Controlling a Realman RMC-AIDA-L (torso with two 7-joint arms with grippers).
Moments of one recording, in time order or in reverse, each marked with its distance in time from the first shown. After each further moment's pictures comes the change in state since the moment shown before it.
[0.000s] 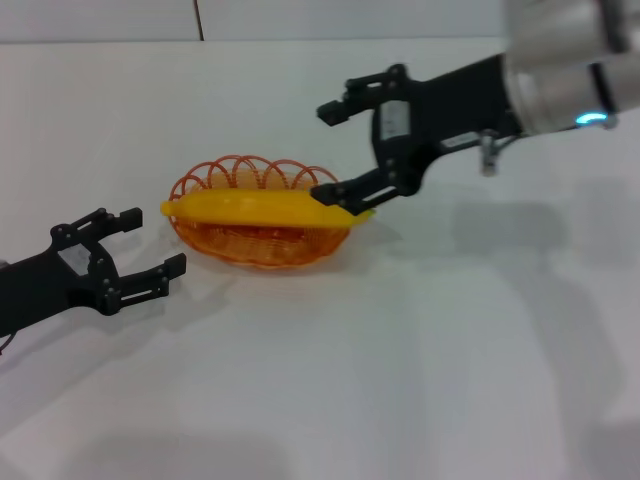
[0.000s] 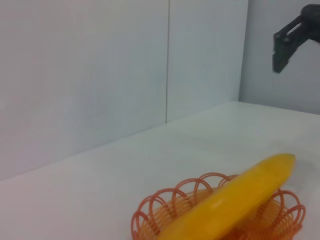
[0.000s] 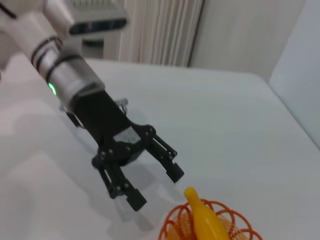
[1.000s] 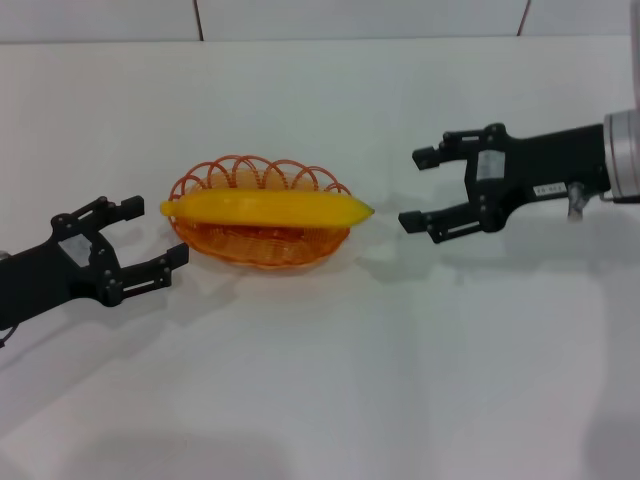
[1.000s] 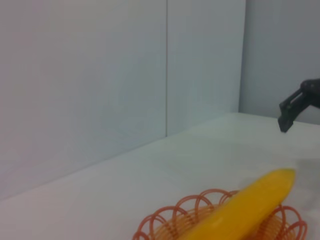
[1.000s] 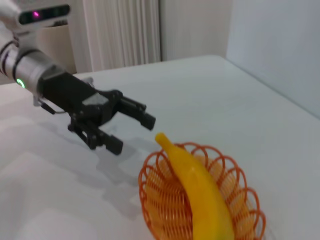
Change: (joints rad) left arm -0.002 -0.003 0.004 0.000 -0.032 0.012 0.023; right arm -0.024 -0.032 0.300 0.437 0.021 -0.050 -0.276
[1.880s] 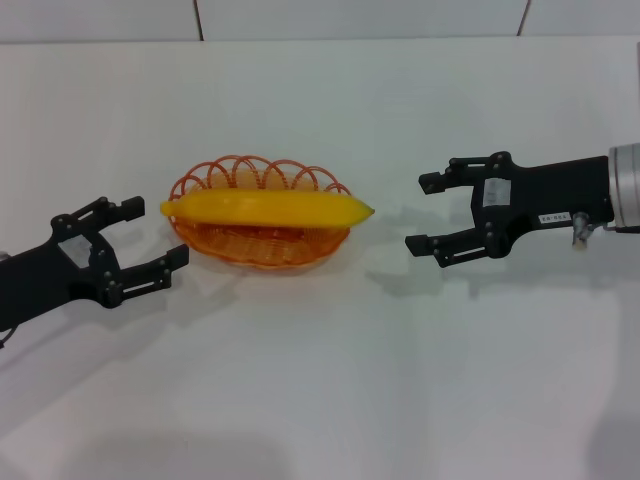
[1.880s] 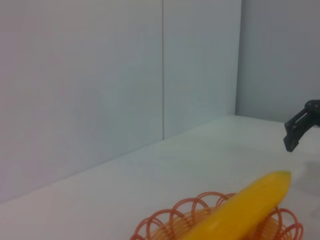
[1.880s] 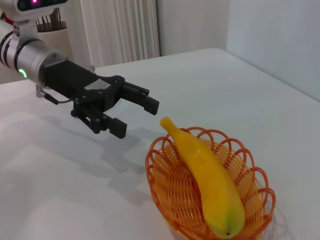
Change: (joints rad) left arm 0.002 0.000 -0.002 0.000 0.000 0.012 0.009; right arm -0.021 0.006 0.037 0.083 0.001 0.002 -0.090
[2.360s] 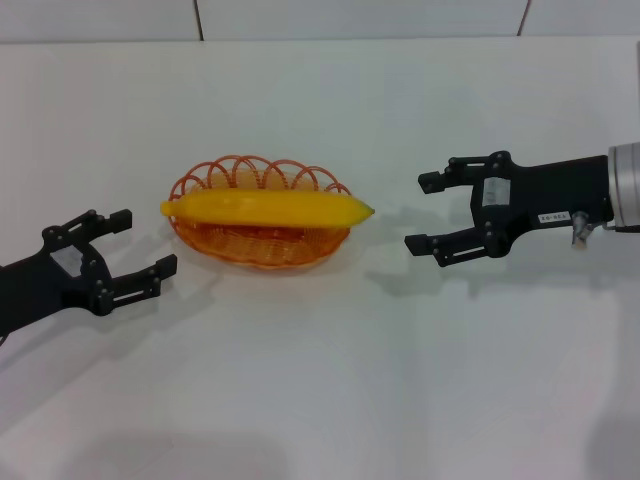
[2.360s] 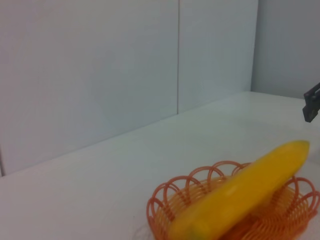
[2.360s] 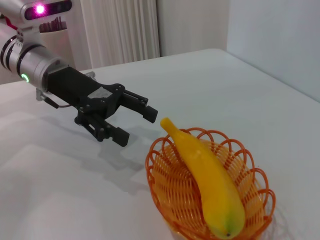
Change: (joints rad) left arm 0.007 0.004 -0.001 0.000 0.029 -0.058 -0.015; right arm 0.001 0.000 0.000 0.000 0.000 0.000 0.000
